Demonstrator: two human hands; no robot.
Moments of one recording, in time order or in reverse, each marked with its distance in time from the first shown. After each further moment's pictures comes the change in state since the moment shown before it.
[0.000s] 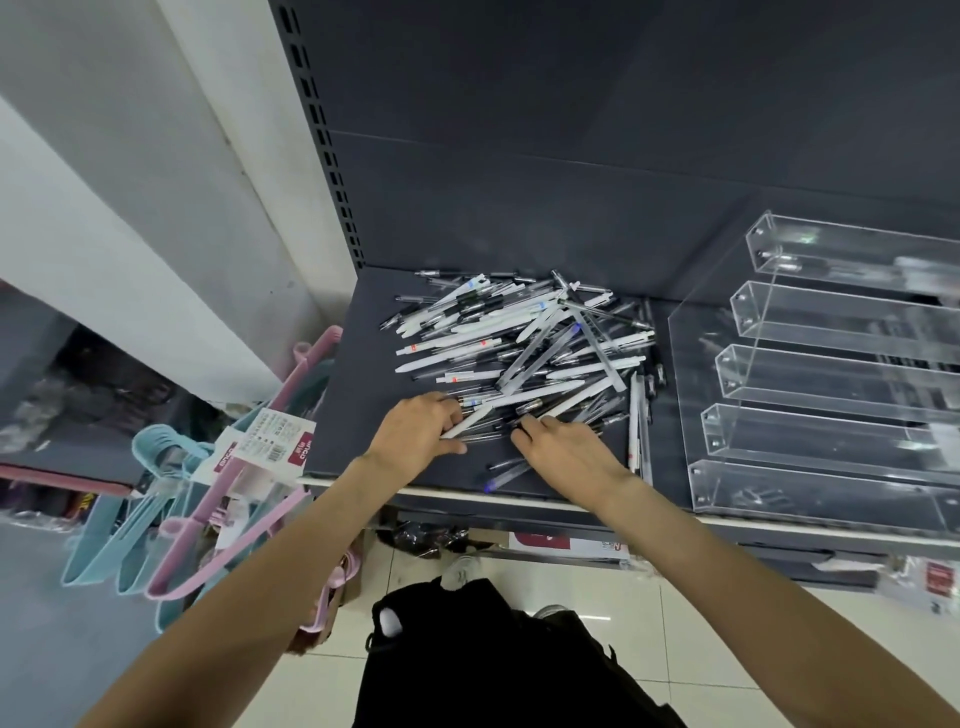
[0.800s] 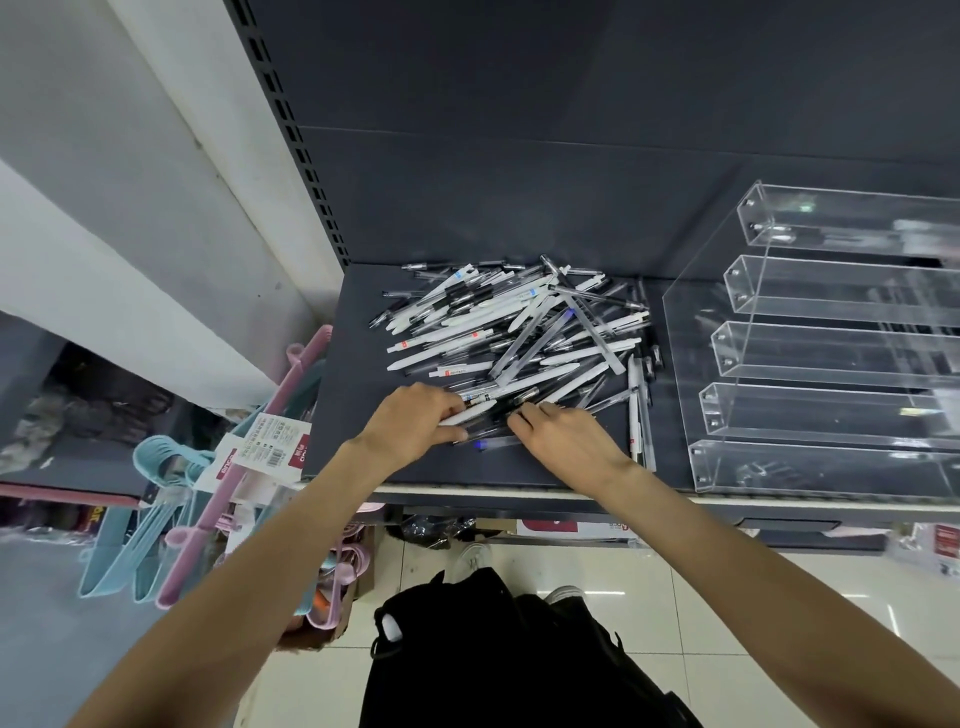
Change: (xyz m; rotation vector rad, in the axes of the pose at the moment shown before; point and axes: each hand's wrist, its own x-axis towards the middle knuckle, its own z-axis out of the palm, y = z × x) left_hand 0.006 0.005 -0.018 0.035 -0.081 0.087; right_hand 0.003 0.005 0.012 -0.043 0.070 0.004
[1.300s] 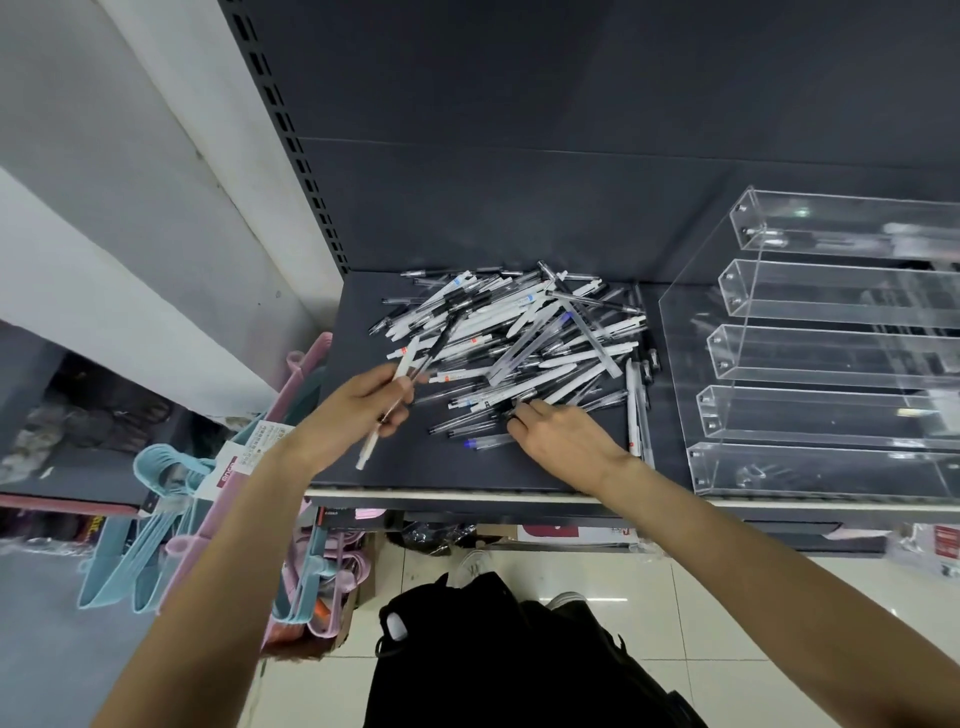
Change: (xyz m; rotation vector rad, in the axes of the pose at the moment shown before) left_hand -0.033 -0.023 -0.033 -1.087 0.077 -0.200; right_hand 0.005 0.004 0.002 -0.004 0.125 -0.068
